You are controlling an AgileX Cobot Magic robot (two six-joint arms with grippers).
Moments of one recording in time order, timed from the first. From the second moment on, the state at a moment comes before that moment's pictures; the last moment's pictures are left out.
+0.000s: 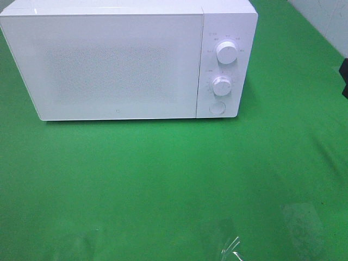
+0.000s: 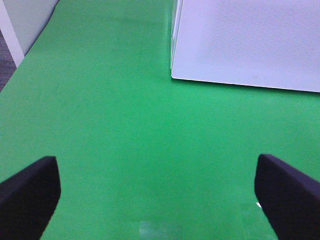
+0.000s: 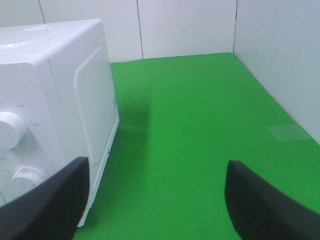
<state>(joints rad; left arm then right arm) 0.09 0.00 -0.52 -0.11 1.09 0.05 0.03 1.09 -0.20 -0.02 -0.75 0.10</state>
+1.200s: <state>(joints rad) 0.09 0.00 -0.52 -0.11 1.09 0.05 0.86 1.60 -0.24 0.89 -1.20 -0.26</state>
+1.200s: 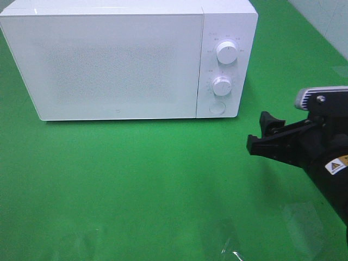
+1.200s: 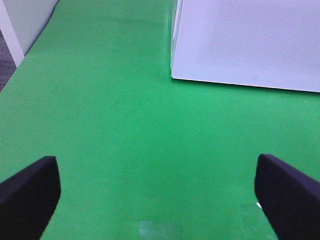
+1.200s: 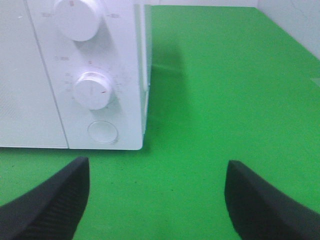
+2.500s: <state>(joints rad) 0.09 0.00 -0.52 -0.11 1.09 0.05 0.73 1.99 -0.69 0.76 -1.21 -0.32</state>
